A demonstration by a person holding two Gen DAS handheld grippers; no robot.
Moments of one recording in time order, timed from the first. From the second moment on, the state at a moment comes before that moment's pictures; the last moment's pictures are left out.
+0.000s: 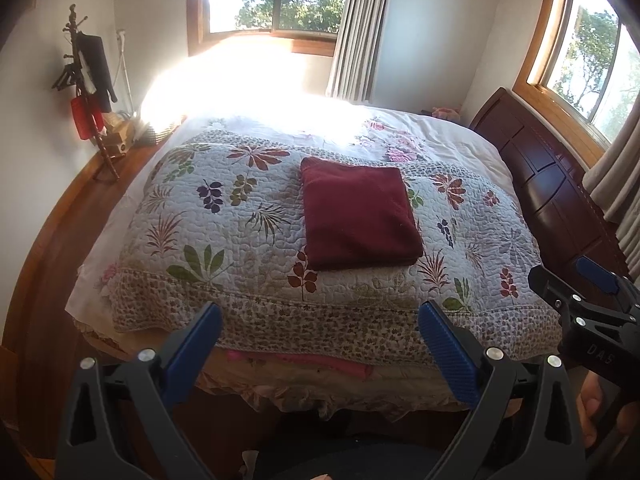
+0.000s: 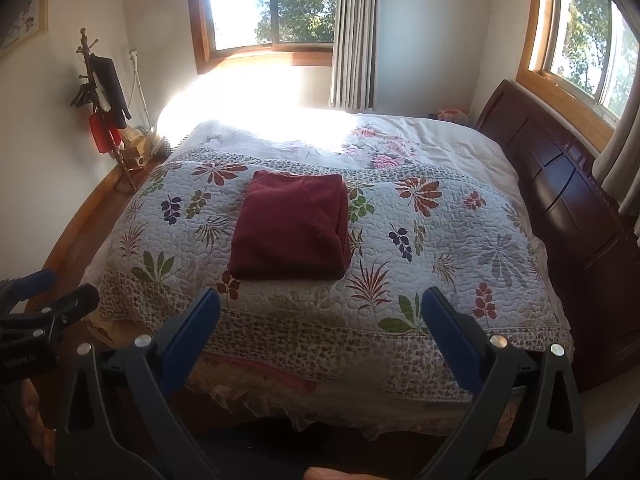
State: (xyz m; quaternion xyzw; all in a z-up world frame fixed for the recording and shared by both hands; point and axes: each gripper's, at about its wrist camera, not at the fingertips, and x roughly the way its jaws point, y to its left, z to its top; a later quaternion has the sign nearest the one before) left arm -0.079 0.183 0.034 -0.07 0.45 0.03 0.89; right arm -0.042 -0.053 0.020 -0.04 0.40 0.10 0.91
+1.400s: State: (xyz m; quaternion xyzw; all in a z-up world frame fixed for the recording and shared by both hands) left arm -0.071 0.188 0.033 -0.07 0.44 0.04 0.89; right arm -0.031 -0.050 0.016 -0.04 0.41 0.11 0.91
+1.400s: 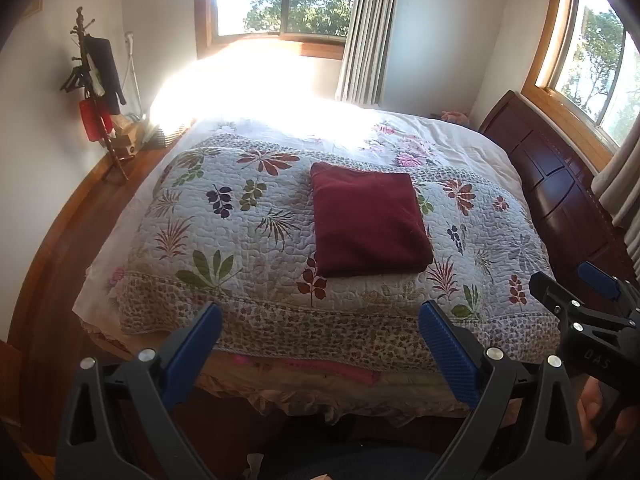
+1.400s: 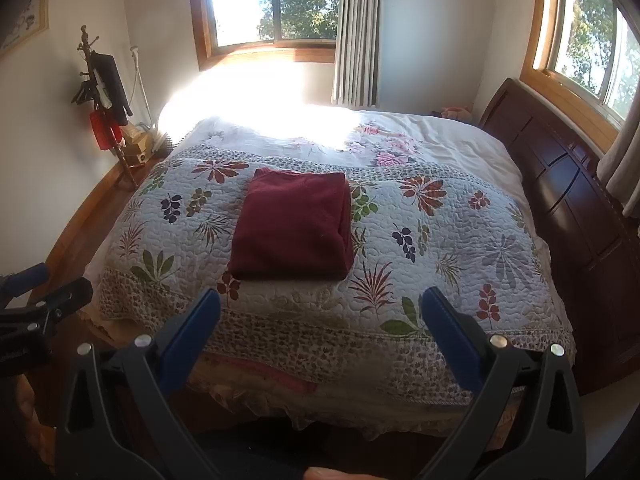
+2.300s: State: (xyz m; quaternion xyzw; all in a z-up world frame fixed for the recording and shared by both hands) left arm -0.058 0.190 0.035 -0.06 0.44 0.04 0.89; right arm -0.023 -0.048 0.017 -0.04 0.41 0.11 0.90
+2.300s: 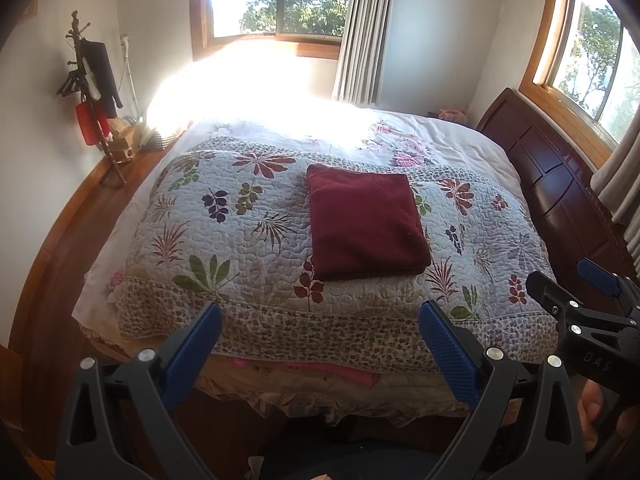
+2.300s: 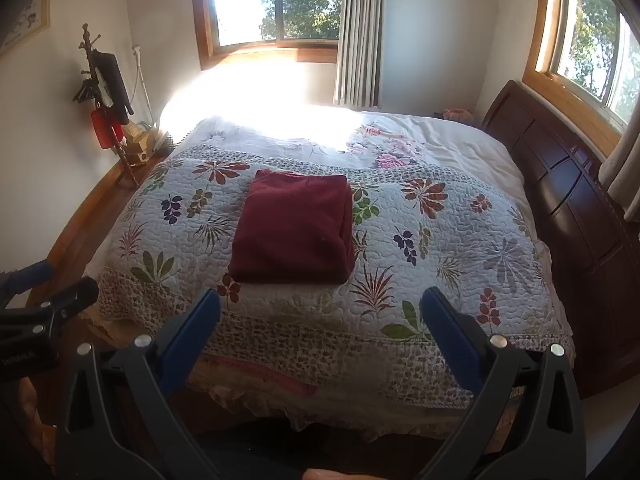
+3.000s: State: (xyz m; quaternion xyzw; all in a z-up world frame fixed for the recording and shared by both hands) left arm -0.055 0.193 0.036 -0.06 0.44 0.04 0.89; right arm -0.013 -0.047 0.019 -0.05 0.40 0.12 0.91
